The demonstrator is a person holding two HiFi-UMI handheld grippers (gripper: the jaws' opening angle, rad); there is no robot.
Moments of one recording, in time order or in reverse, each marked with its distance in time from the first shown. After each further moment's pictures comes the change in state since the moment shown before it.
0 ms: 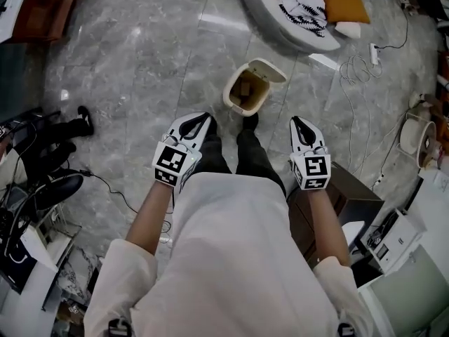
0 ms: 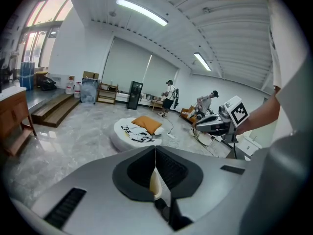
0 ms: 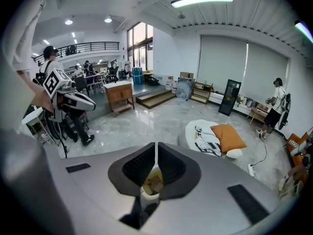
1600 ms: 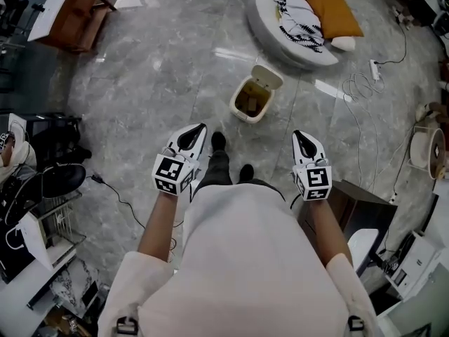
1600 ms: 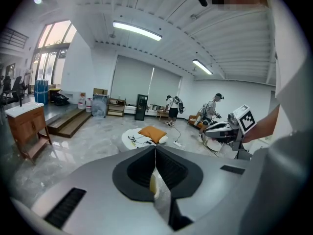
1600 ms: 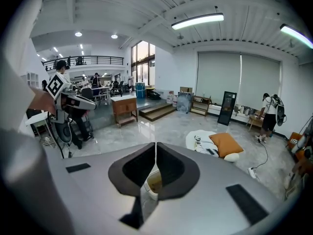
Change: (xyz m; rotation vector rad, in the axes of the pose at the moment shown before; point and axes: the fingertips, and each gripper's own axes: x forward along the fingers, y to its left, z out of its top) left arm -0.100 -0.093 -0.007 0.032 -0.128 0.149; right arm -0.125 0.033 -0.037 0.000 -0.179 0.014
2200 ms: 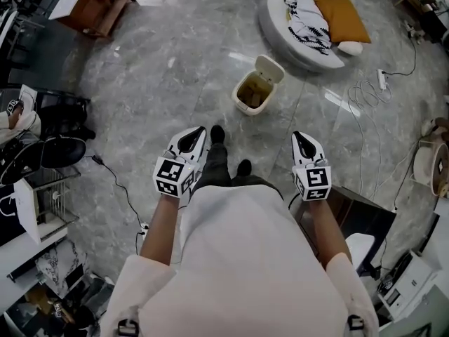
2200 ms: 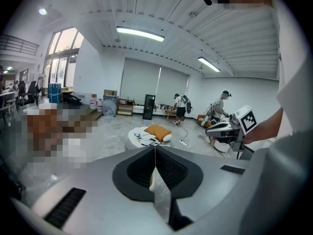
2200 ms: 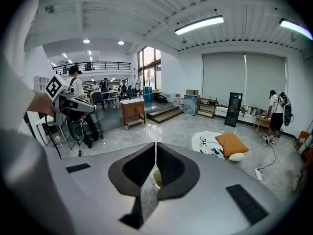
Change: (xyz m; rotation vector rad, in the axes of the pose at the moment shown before) left arm -0.049 -0.089 -0.035 -0.027 -0.002 0.136; right arm -0.066 -0.002 -0.042 -0.015 -0.052 0.097
